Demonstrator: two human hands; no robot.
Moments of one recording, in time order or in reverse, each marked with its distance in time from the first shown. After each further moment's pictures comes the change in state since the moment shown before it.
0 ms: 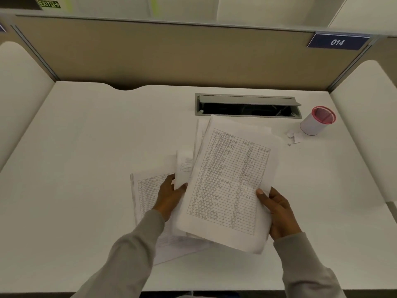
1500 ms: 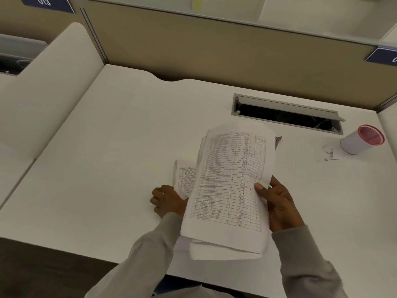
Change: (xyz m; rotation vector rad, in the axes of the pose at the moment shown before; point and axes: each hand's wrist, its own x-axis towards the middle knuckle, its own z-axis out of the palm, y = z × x) left_hand -0.021 -0.037 -0.058 0.576 0.509 -0.271; right_hand 0.000 -0.002 0.094 0.036 -0.308 0.008
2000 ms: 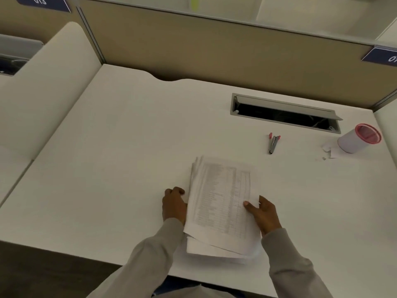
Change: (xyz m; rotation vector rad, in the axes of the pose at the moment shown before) left_hand 0.006 -0.021 0.015 -0.037 -0.084 0.262; right_hand 0.024 0.075 -0.041 -0.532 0.317 0.159
